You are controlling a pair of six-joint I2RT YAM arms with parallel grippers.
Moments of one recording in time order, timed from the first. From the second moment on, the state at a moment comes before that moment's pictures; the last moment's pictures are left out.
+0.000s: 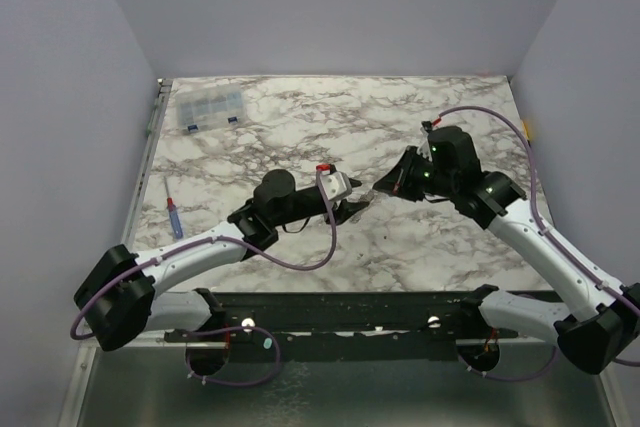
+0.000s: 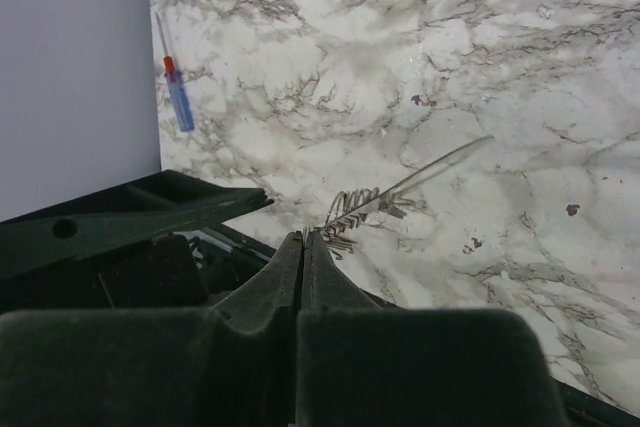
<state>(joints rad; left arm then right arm) -0.86 1.20 0.67 0.50 0.40 0.18 0.58 1.09 1.05 -0.58 -0.17 0.86</state>
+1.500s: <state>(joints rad) -0.90 1.31 0.67 0.81 0.33 -0.16 0.58 1.10 1.21 -0.66 -0.25 0.55</state>
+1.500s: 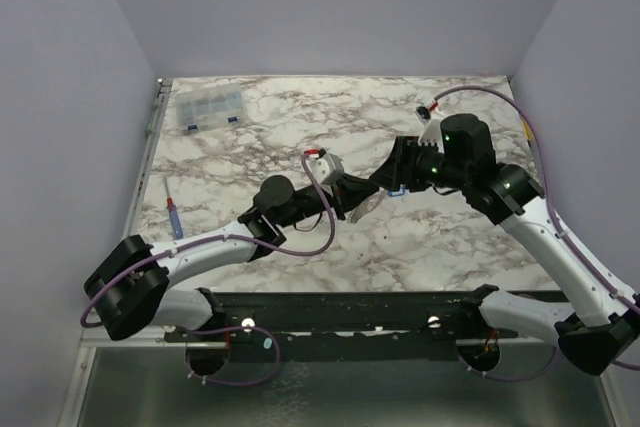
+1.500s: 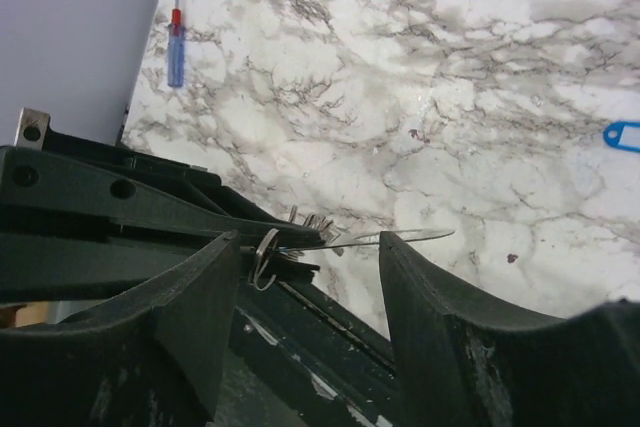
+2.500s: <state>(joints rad) -0.90 1.18 0.50 0.91 -0.21 -0.63 0.60 1.09 1.05 -0.23 -0.27 0.41</state>
